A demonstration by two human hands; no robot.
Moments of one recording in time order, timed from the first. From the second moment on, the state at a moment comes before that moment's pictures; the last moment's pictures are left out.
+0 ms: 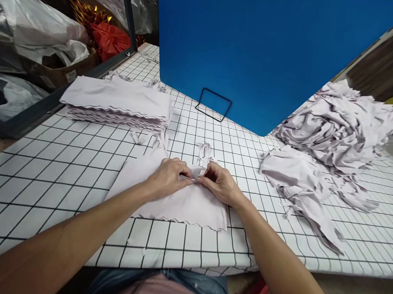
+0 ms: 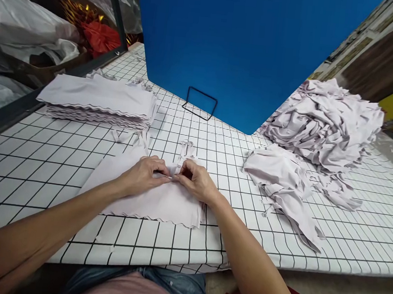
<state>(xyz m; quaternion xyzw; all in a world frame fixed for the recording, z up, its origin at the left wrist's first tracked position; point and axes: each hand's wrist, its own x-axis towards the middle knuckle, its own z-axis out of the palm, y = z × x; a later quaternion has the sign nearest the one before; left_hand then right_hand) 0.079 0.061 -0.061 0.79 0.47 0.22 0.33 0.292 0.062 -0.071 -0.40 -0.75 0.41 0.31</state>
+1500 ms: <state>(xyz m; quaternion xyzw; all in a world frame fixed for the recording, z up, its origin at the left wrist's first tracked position) 0.095 0.062 -0.074 0.81 0.50 0.22 0.23 0.274 0.098 -0.036 -0.43 -0.47 0.59 0.50</state>
